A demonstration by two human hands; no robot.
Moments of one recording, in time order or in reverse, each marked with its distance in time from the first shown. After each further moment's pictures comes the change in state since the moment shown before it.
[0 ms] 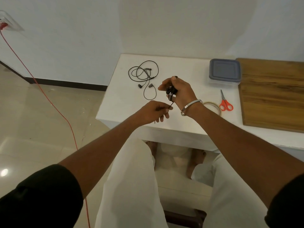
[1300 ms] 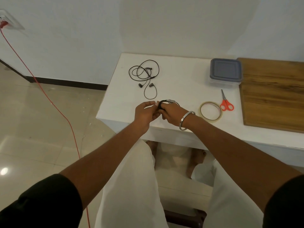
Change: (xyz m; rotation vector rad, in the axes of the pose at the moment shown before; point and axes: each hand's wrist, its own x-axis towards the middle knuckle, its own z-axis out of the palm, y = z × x) left_hand -0.010 -0.007 0.018 -0.872 0.558 -0.320; right_hand -0.014 0.045 0.000 -1.260 -0.398 -0.104
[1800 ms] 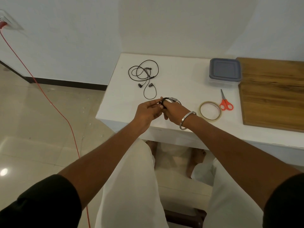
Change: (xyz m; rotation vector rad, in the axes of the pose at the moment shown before) left_hand 0.001 0.000 -0.004 0.050 -0.236 0.075; right_hand -0.001 -0.004 -0.005 0.036 -0.007 0.127
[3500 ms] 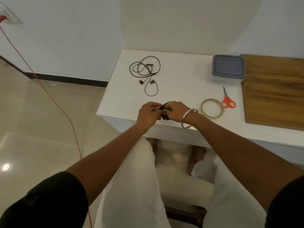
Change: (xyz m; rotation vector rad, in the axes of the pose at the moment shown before) left_hand 0.001 -0.017 0.000 0.459 0.154 0.000; right_hand -0.001 0.004 0.003 -0.004 -0.086 0.089
